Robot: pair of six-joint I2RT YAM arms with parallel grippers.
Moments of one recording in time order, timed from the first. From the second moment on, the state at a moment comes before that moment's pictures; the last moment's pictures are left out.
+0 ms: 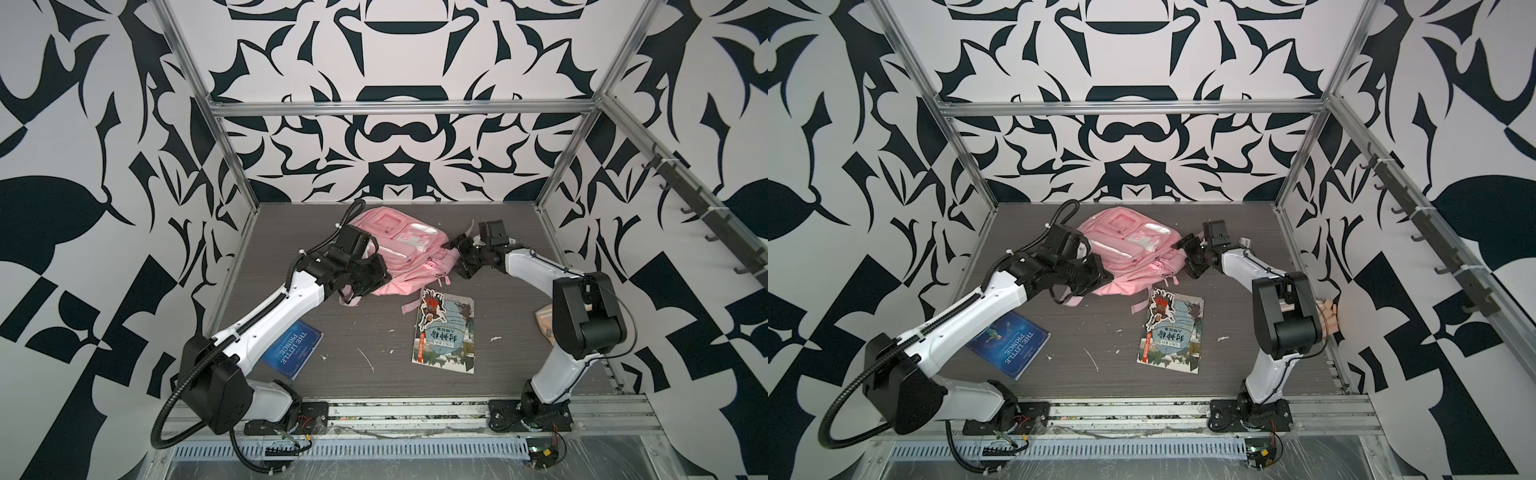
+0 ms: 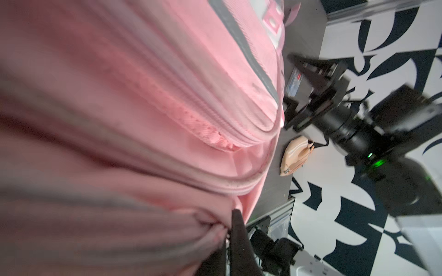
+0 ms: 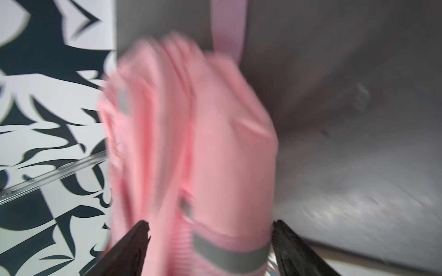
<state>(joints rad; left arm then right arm) -0.66 1.37 1.18 -0.68 0.33 -1.00 0.18 1.79 1.20 -0.23 -0.45 1.15</state>
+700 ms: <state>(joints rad) -0.49 1.44 1.29 -0.93 0.46 -0.70 0.20 1.49 1.33 -0.70 -0.32 0.55</state>
